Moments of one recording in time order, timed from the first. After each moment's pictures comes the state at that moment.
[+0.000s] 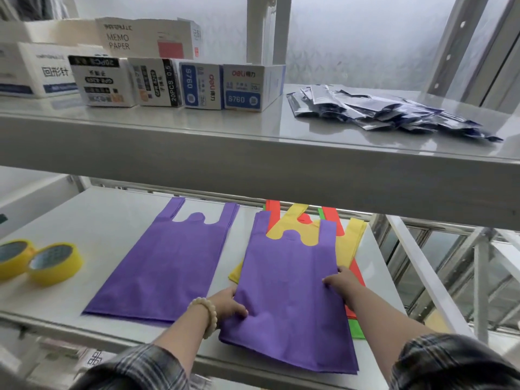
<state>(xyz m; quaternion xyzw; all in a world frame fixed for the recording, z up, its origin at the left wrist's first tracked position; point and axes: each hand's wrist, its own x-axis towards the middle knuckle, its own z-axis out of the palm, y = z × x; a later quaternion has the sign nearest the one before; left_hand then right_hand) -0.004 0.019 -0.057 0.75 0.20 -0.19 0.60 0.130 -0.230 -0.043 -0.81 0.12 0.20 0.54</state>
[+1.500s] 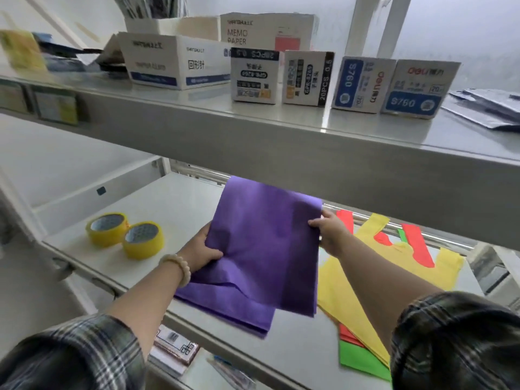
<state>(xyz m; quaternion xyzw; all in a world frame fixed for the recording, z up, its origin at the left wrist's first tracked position) -0.056 0.209 0.013 0.83 0.24 0.12 0.49 0.161 0.004 0.023 -0.67 -0.04 0.28 0.69</state>
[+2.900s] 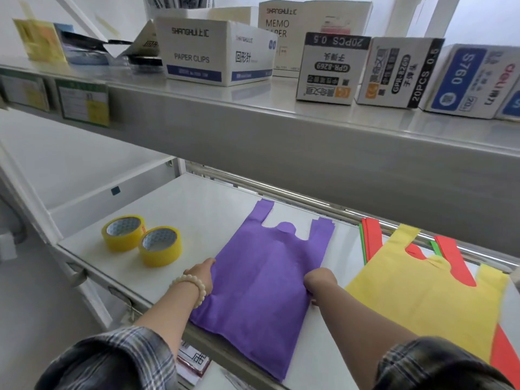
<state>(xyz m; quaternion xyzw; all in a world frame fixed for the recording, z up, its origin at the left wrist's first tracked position) -0.059 0.269 -0.058 0.90 0.39 -0.10 0.20 0.109 0.064 -0.064 -0.90 0.04 0.25 0.35</state>
